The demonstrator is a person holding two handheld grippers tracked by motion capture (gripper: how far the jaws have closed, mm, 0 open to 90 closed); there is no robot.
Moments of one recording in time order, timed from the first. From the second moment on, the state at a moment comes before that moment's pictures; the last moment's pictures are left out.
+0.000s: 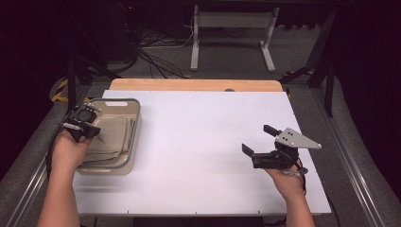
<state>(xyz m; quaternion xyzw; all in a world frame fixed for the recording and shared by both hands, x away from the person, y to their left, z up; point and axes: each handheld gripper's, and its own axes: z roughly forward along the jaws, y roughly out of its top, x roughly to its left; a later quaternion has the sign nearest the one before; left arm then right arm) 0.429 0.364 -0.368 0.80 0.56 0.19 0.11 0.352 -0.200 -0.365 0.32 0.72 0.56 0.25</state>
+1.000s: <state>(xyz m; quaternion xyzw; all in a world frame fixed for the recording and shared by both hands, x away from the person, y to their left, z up) 0.458 0.365 -0.394 0.80 0.58 0.16 0.06 0.351 -0.202 -0.363 0.32 0.72 0.56 0.25</state>
